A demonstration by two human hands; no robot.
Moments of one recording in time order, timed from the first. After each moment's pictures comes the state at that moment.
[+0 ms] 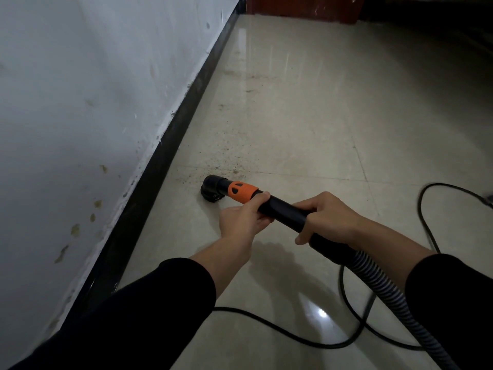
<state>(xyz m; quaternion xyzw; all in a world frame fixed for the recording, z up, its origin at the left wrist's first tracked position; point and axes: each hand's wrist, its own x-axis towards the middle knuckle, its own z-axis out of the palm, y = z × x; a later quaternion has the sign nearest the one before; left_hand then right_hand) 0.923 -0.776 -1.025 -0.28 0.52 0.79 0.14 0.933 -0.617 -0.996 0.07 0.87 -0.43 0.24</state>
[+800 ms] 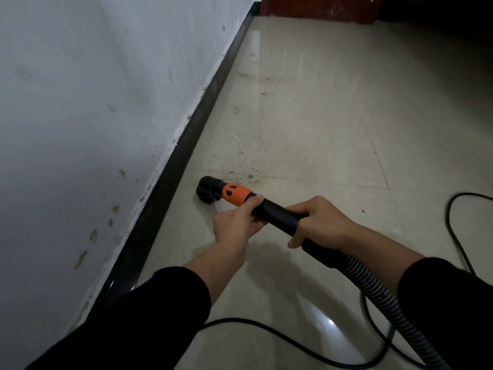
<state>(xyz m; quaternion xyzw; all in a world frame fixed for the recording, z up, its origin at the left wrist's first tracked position) 0.905 -0.812 -1.034 -0.30 0.53 0.79 0.10 0.910 -0.655 -1.006 0.04 0.87 -0.44 0.24</state>
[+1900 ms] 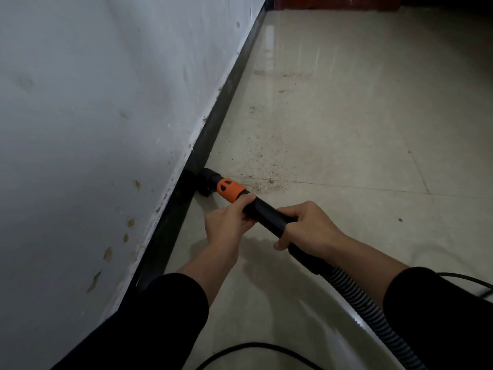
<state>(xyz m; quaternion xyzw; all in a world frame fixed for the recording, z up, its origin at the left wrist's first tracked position) 0.860 -0.858 -1.056 -0.31 0.54 0.78 0.03 0.874 -0.713 -1.038 0.05 0.86 -0.46 0.20</state>
